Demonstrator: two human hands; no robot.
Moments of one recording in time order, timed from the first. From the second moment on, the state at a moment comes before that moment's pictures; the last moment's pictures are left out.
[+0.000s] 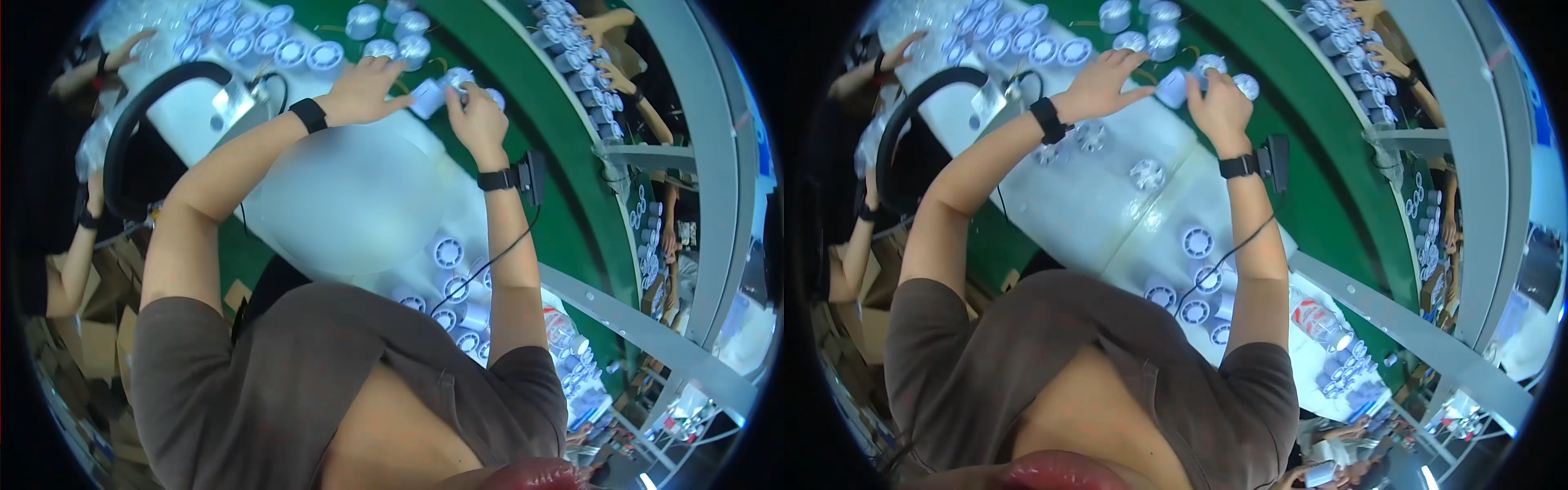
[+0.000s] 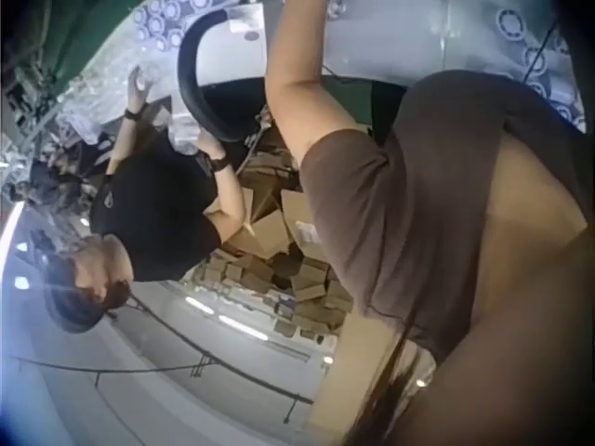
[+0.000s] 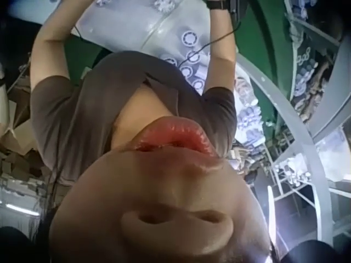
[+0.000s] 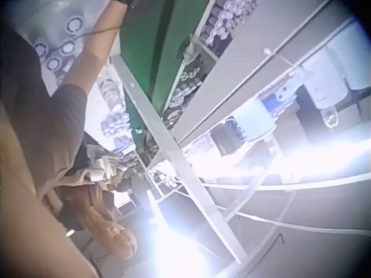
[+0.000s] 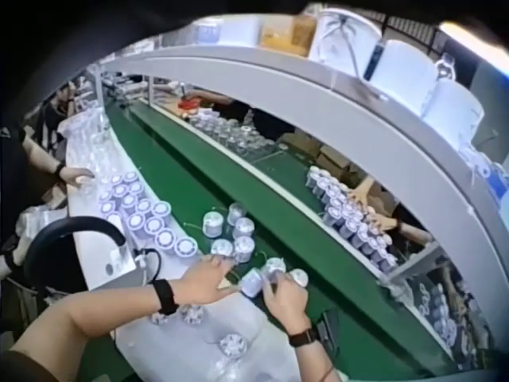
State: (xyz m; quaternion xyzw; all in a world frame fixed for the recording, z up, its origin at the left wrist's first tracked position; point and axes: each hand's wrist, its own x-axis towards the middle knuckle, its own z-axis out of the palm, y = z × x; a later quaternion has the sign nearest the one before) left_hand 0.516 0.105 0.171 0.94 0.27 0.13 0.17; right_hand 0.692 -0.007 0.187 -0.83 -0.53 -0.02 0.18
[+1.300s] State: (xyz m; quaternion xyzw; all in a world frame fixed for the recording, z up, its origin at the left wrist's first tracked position) left_hand 0.489 0.073 0.234 0.77 0.21 0.21 0.57; right_hand 0.671 -0.011 0.172 -0.77 -0.61 -0.14 0.15
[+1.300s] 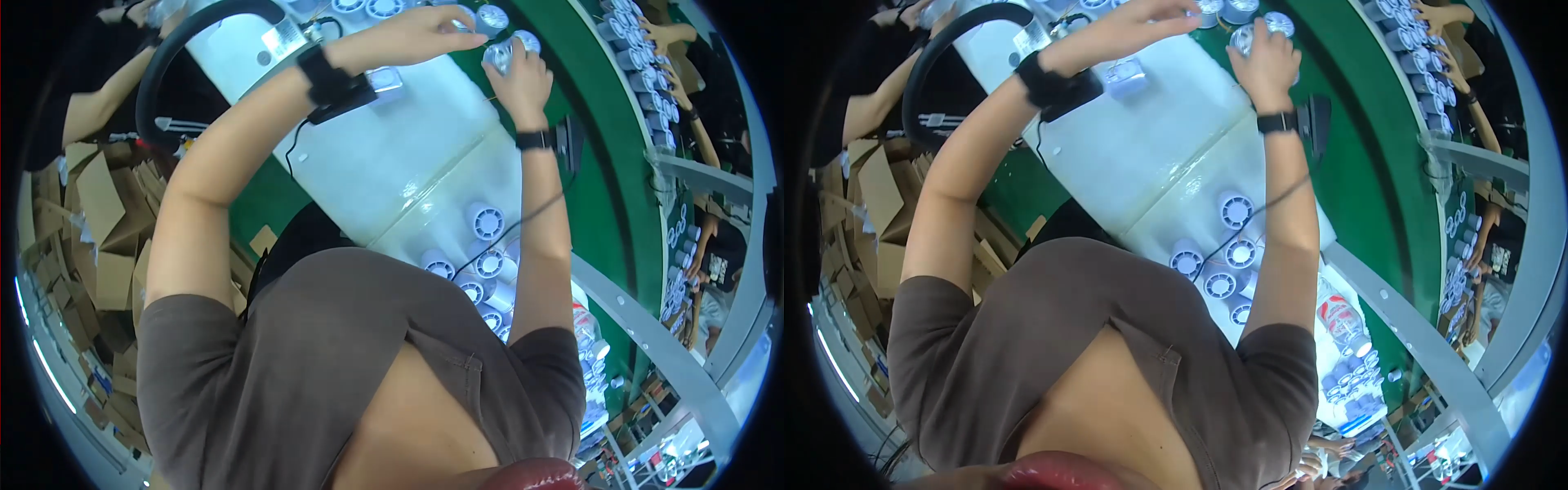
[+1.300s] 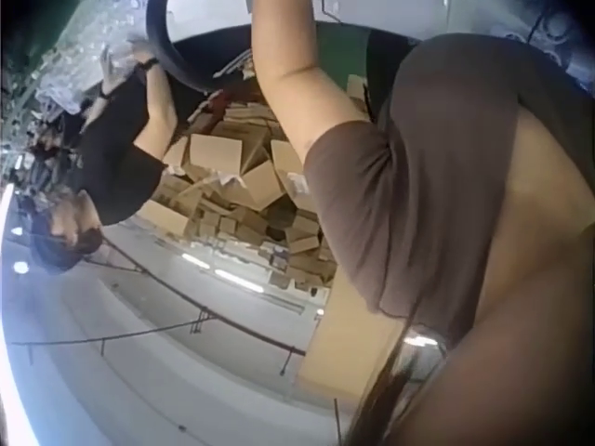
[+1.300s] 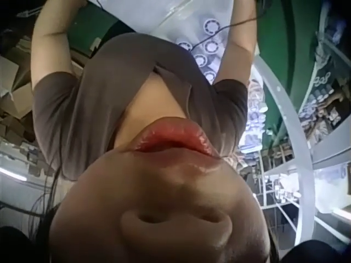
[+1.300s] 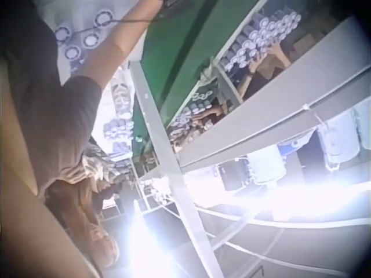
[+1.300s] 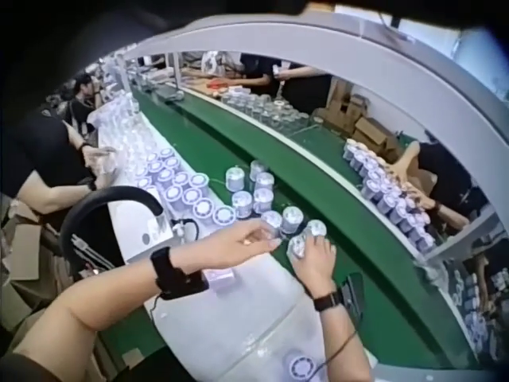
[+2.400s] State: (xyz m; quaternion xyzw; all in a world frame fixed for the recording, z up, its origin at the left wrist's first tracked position) left_hand 0.517 -0.101 0.148 0.95 -0.11 0.13 0.25; right_hand 0.728 -0.080 0.198 -0.85 -0.51 0.06 0.03
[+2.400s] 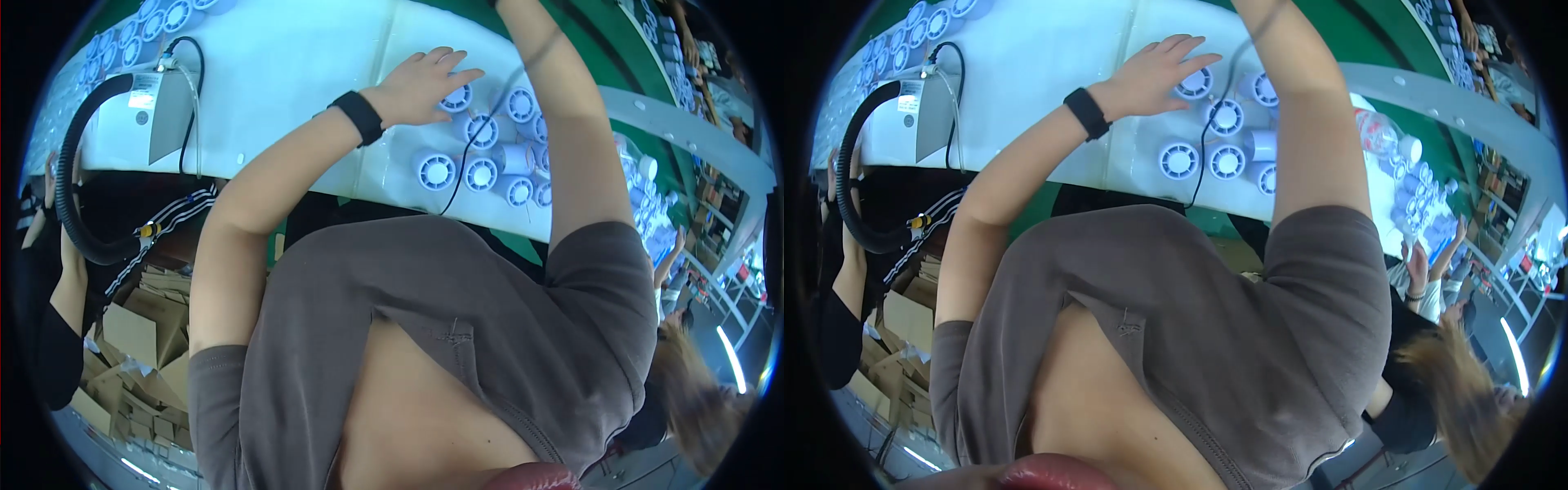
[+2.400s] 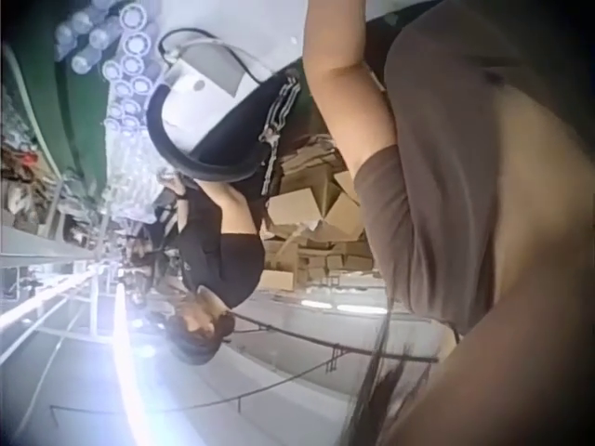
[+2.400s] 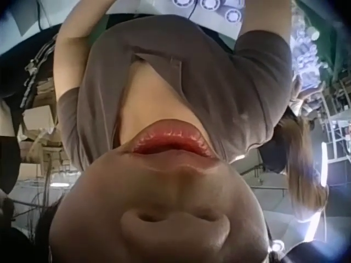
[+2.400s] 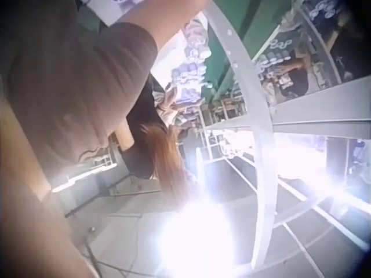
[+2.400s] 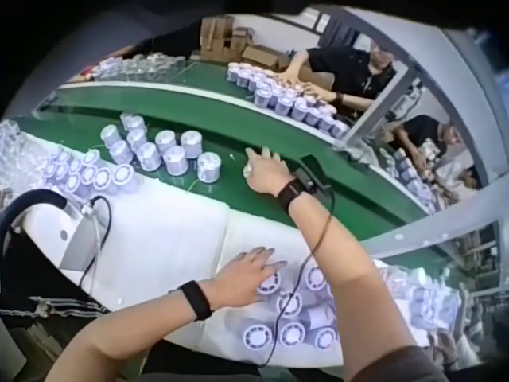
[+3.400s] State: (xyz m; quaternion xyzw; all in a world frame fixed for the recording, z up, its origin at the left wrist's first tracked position) left_hand 0.416 0.079 0.154 0.91 0.28 0.28 0.10; right_hand 0.547 0.020 0.157 -0.80 -0.59 0.06 0.09
